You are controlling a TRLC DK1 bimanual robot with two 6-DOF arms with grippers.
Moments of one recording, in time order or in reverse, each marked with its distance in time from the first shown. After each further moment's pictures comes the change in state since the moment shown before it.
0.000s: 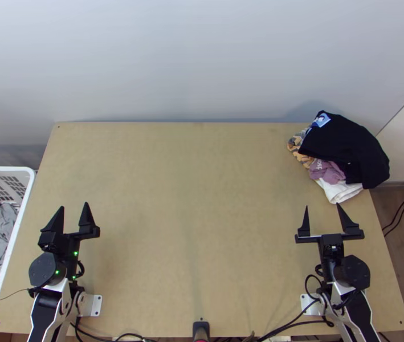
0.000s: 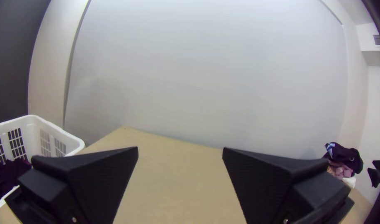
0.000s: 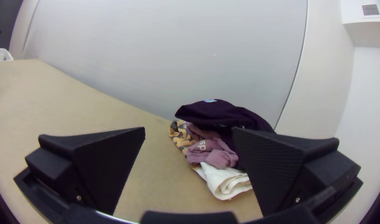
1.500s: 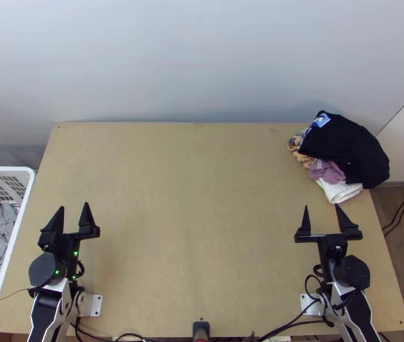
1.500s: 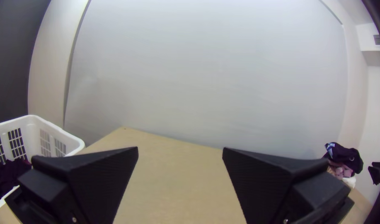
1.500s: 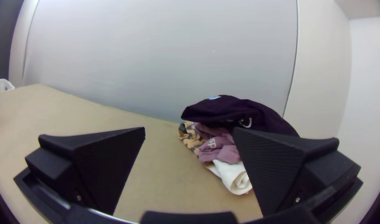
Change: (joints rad) left arm 0.000 0.000 0.000 0.000 0.000 0.000; right arm 0.013 0.000 0.000 0.001 0.000 0.161
